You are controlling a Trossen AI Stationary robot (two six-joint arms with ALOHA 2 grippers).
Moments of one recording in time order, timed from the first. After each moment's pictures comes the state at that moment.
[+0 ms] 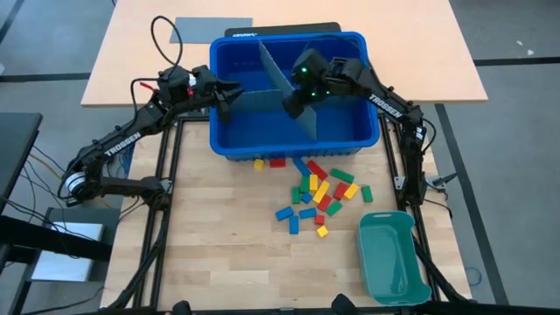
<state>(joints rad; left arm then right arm) 0.76 1.15 1.11 -0.06 0.29 0.05 -0.45 1.97 2.36 -1.28 0.18 0.27</state>
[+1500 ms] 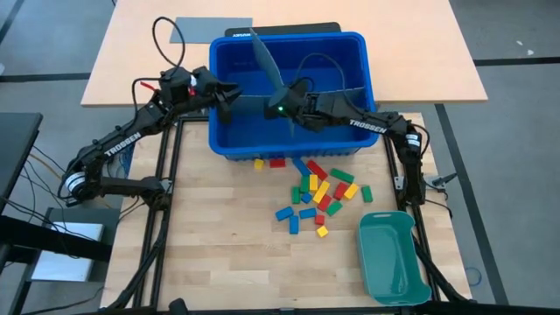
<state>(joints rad) 0.76 1.15 1.11 -0.10 0.22 0.08 -0.27 1.98 2.10 -0.95 0.75 0.93</state>
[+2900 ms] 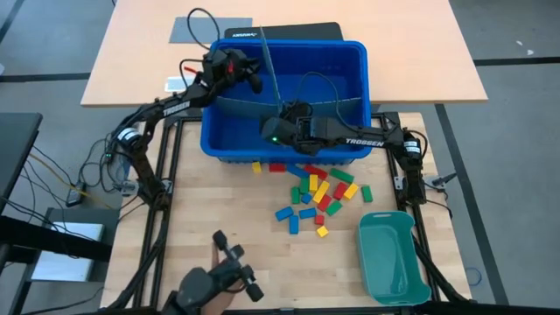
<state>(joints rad) 0.89 1.77 1.34 0.36 0.19 0.07 -0.11 1.98 2.03 -0.94 0.93 1.20</state>
